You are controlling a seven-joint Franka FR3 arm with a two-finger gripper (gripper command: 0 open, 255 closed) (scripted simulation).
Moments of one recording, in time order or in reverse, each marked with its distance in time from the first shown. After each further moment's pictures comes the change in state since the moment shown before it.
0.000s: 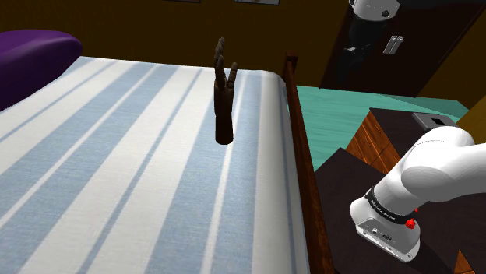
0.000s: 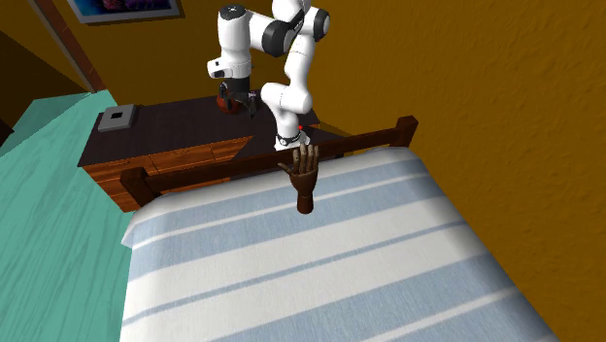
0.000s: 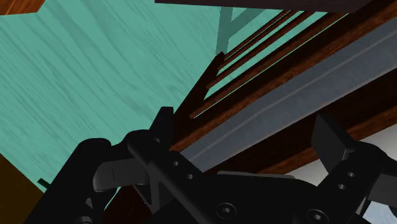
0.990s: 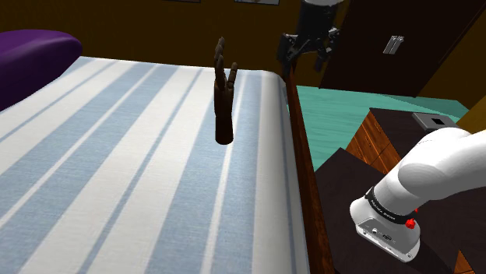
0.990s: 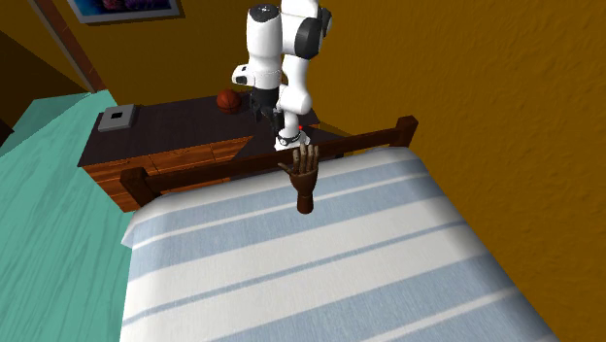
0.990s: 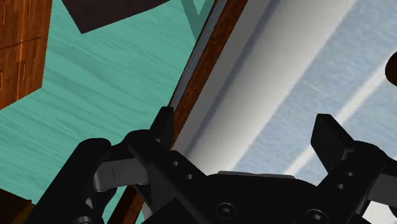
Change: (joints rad) arm -0.076 0.251 0.323 0.278 0.213 0.006 0.641
